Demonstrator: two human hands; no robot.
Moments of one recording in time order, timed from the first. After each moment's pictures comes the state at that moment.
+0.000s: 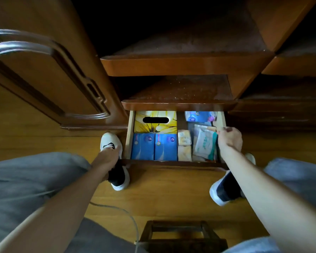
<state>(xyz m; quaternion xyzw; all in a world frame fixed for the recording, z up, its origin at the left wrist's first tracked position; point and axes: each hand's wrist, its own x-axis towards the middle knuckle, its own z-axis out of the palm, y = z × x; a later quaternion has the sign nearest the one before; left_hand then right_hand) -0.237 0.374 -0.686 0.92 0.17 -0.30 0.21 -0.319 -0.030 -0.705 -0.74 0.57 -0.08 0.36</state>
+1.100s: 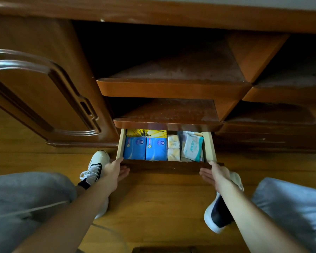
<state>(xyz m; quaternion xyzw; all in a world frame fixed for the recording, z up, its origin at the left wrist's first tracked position) -0.240 0.312 -0.694 0.61 0.39 -0.26 0.63 -0.368 -0.020 -0.693 -0.53 0.58 0.02 0.62</state>
